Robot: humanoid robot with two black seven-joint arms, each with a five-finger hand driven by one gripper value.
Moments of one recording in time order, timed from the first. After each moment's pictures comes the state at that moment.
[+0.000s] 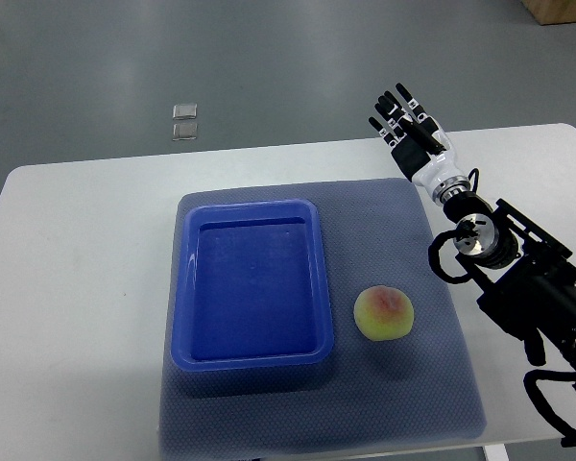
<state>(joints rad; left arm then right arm) -0.02 0.00 -0.06 -0.25 0.01 -0.02 0.16 0.70 -0.02 1.06 0.62 -0.17 0.25 0.27</state>
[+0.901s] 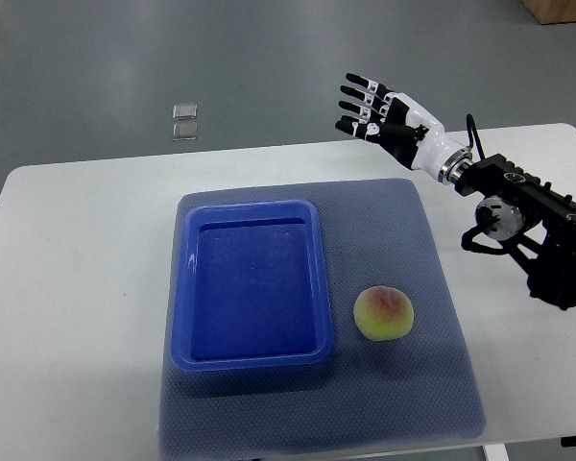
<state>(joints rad) -0.02 0.00 -0.06 -0.26 0.01 -0.02 0.16 0.85 -0.31 0.65 0.83 -0.62 0.34 0.24</state>
